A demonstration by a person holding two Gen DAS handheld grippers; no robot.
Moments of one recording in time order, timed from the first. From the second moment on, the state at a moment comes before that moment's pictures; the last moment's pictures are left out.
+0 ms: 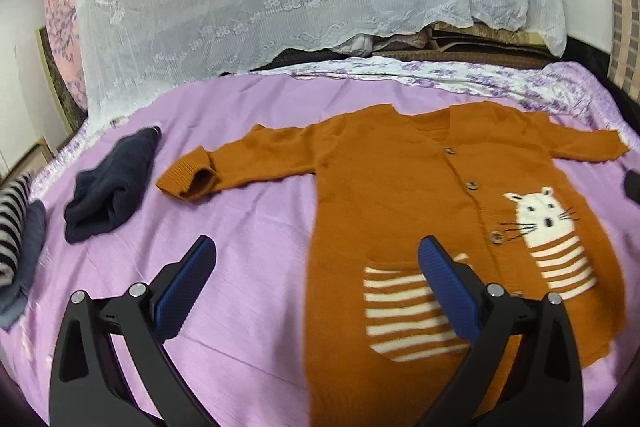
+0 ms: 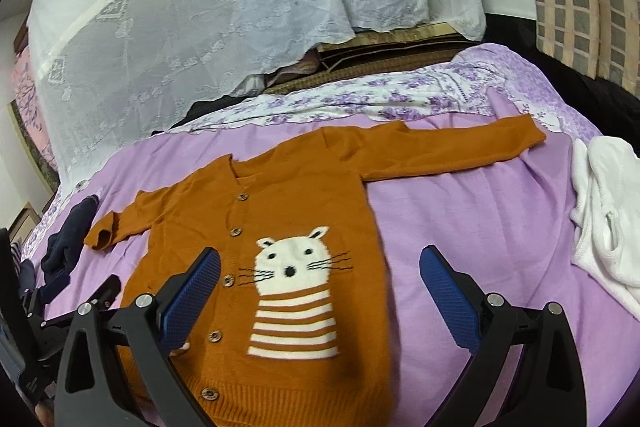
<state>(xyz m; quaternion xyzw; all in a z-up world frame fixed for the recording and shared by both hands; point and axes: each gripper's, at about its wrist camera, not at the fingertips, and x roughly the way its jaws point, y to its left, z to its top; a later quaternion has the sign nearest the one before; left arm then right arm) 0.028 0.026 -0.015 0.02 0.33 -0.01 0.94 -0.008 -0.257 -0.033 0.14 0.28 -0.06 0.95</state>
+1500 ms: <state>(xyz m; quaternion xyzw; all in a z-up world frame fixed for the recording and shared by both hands) 0.251 0.238 -0.027 -0.02 0.39 0.35 0.86 0.036 -0.371 -0.064 0.25 0.31 -0.09 0.91</state>
